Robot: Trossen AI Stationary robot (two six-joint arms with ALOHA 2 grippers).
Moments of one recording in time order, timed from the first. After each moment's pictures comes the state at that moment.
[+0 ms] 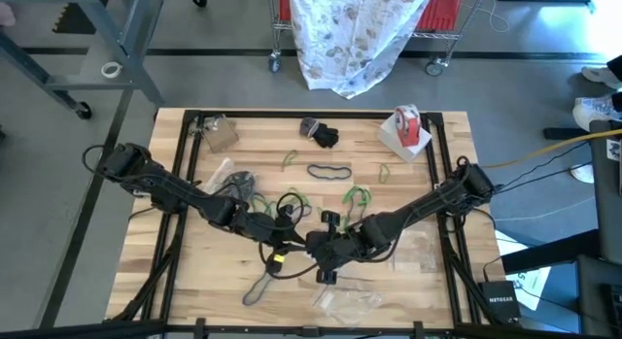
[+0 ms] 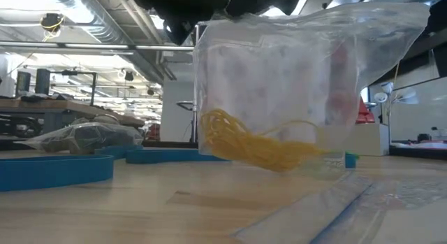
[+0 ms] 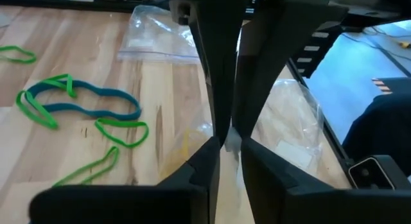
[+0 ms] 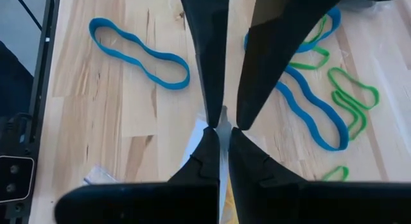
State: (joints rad) left arm -0.38 1.57 0.94 0.14 -0.17 -0.22; right arm 0.46 1.88 1.57 -0.65 0.30 0.44
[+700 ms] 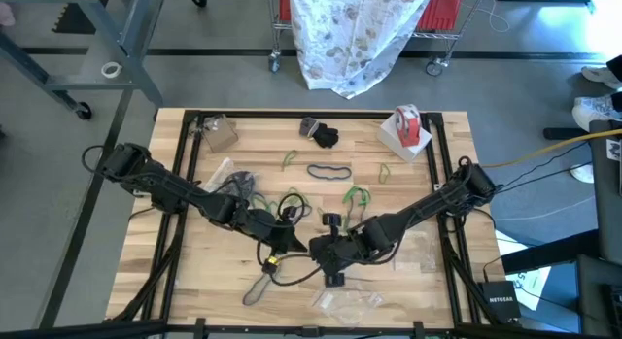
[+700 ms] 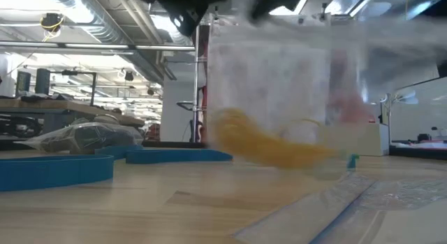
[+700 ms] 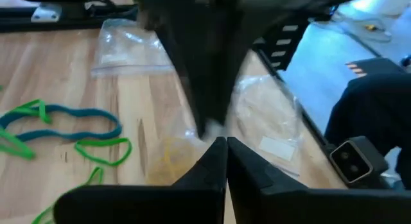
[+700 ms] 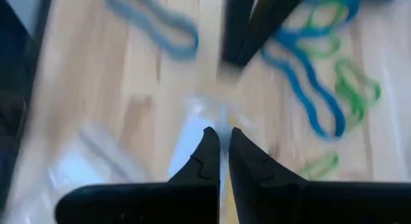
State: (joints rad) left arm -0.37 1.56 0.94 0.17 -0.06 -0.10; right arm 0.49 1.88 1.57 -0.74 0.26 0.34
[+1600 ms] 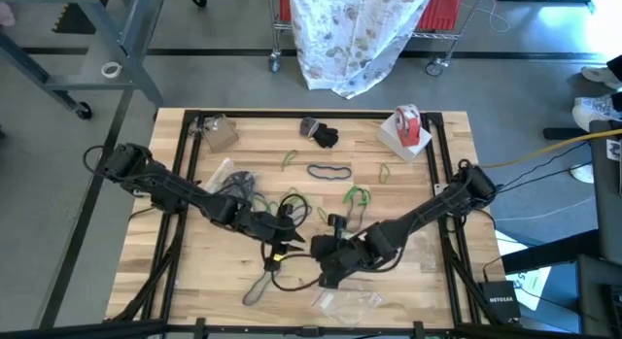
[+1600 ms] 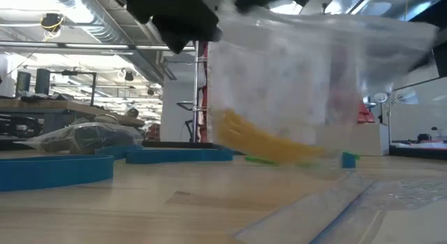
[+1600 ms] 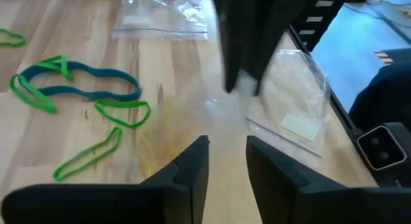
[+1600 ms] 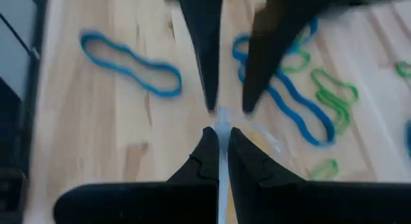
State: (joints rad) left arm -0.37 1.58 0.94 0.07 -0.14 -0.18; right arm 0.51 1.88 1.56 -0.65 0.43 0.52
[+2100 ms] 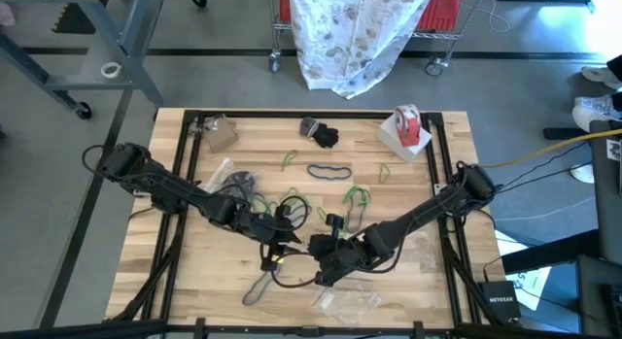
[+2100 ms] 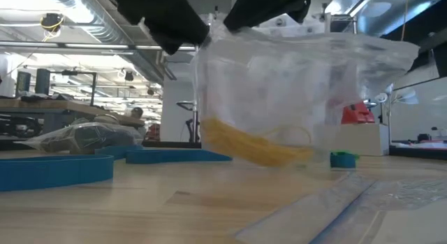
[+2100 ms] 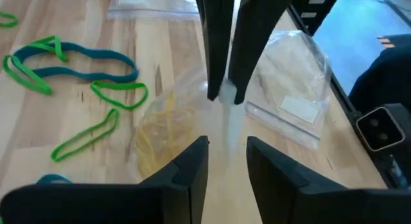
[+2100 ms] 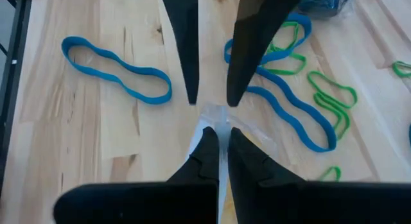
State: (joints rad) left arm -0.37 1.56 0.94 0.00 -0.12 -0.18; right arm 0.50 1.89 1.48 -0.53 0.47 0.52
